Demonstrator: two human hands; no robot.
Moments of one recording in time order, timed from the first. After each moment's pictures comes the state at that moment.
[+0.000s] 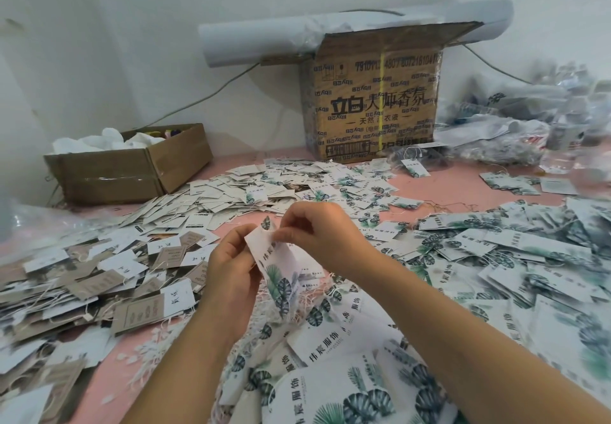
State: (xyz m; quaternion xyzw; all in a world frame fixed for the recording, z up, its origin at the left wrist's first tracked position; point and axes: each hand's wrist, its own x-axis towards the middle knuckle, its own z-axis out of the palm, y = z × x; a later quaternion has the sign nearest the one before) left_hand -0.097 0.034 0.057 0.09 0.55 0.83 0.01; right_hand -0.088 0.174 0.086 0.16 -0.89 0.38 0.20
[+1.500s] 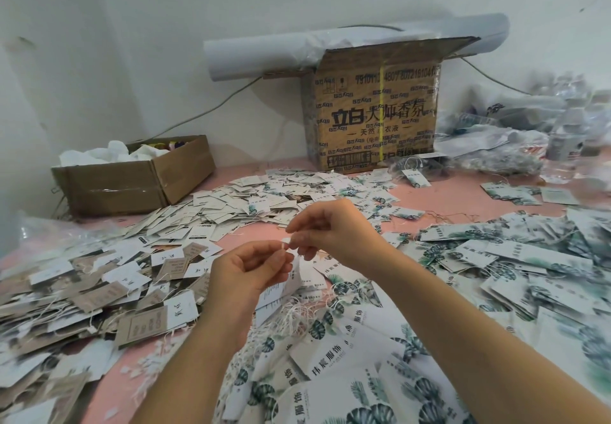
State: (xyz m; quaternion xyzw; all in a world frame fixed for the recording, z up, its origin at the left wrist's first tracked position) left_hand -0.091 0.033 0.064 0.13 0.62 0.77 0.00; right_hand -0.086 0.190 0.098 0.17 -0.81 0.55 0.13
